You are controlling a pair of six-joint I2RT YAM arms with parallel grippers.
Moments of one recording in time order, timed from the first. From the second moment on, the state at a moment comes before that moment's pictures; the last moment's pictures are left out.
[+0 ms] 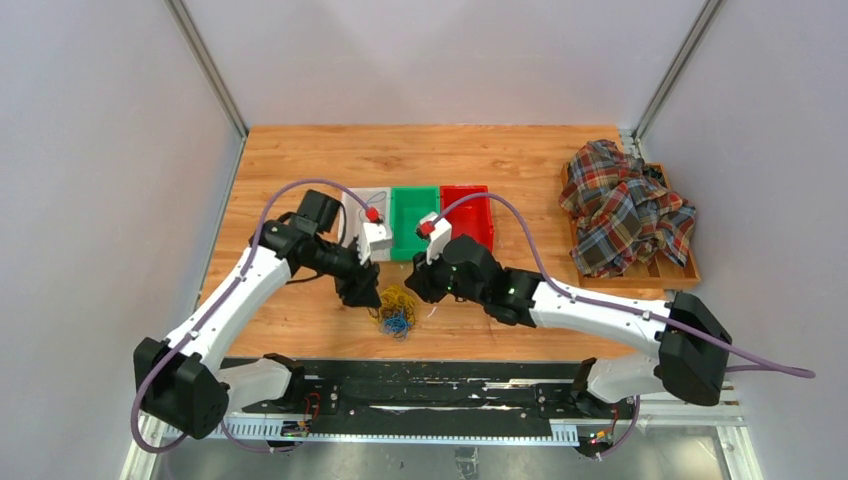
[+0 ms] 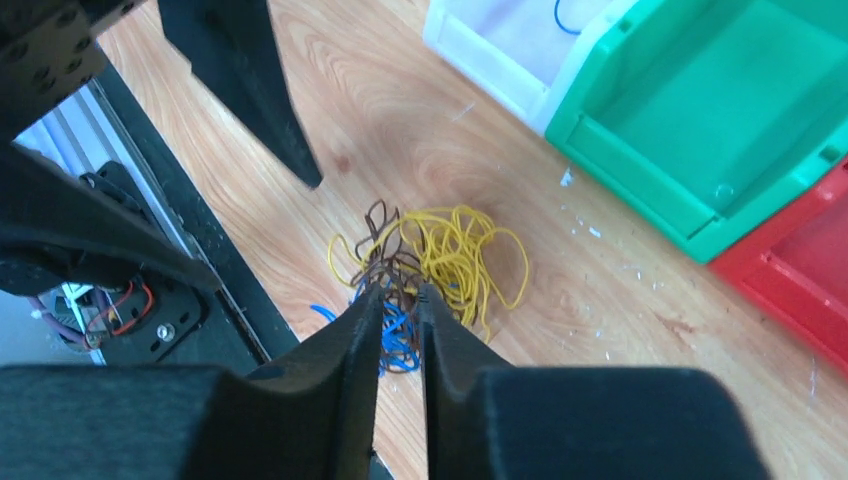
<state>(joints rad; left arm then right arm) -0.34 1.17 1.03 -0.96 0.79 0.59 1.07 1.35 0.90 0.02 0.05 0.31</state>
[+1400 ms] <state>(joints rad) -0.68 1.26 1.04 -0.87 0.41 0.60 0.91 1.12 0.73 -0.05 0.18 0.39</state>
